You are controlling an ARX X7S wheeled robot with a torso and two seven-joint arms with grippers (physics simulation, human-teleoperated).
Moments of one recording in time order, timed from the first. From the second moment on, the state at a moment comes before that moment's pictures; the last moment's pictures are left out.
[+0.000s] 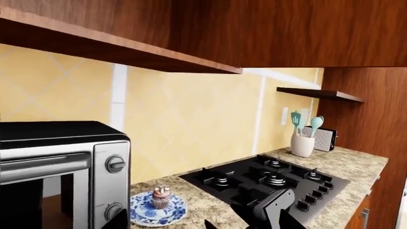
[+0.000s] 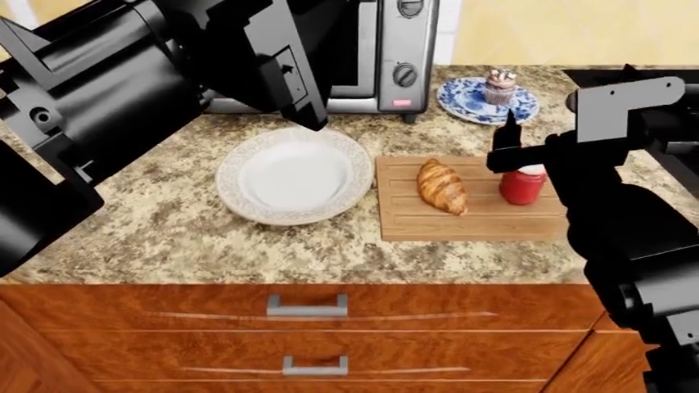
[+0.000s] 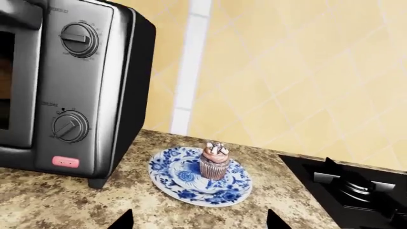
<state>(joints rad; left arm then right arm) -1.33 -0.67 0.41 0.48 -1.84 -0.71 -0.60 0.92 0.55 -0.40 0.23 0.51 0.44 0.18</state>
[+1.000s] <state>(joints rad) -1.31 -1.04 0.20 0.68 -2.06 -0.65 -0.85 0.84 1.23 0.59 -0.61 1.76 1.08 0.67</state>
